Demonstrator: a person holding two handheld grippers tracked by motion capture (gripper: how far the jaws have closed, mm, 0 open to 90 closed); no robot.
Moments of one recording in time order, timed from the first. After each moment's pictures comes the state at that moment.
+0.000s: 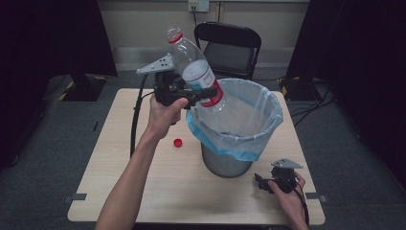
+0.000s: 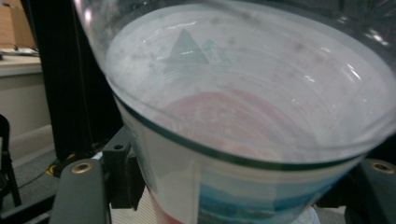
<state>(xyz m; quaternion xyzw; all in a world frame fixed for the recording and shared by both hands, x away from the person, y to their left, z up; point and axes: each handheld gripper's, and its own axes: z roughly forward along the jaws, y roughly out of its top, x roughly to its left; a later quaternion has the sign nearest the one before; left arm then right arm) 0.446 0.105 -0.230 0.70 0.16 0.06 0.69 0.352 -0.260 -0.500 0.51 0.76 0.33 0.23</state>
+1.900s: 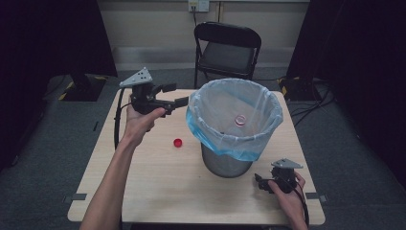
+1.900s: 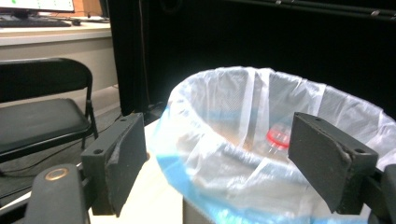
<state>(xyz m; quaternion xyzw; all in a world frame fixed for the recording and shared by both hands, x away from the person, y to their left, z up) 0.456 0.178 -0.275 0.73 0.24 0.13 0.63 0.352 -0.260 -0.500 0.51 0.76 0.33 0.23</state>
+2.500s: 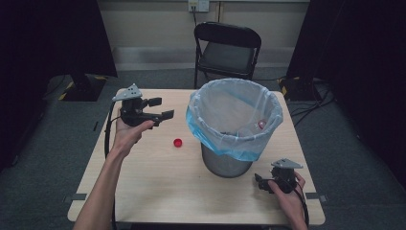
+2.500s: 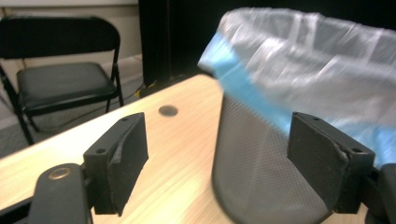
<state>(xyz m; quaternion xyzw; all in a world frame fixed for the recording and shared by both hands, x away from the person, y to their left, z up) 0.457 0.217 -0.329 0.75 0.29 0.14 0.58 0.352 -0.260 -0.500 0.51 0.76 0.33 0.23</state>
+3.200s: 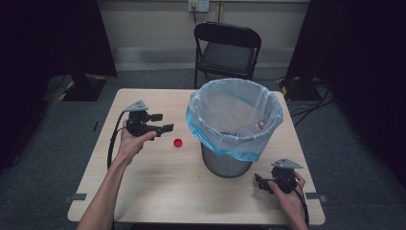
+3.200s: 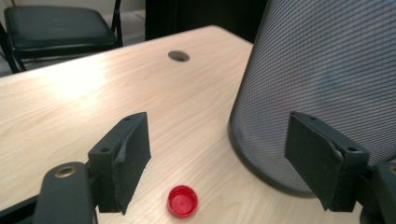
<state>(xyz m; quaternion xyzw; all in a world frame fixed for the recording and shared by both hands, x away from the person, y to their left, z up) 0.477 0.218 -0.394 0.78 0.33 0.10 0.52 0.352 -0.260 -0.500 0.51 0.76 0.33 0.23</state>
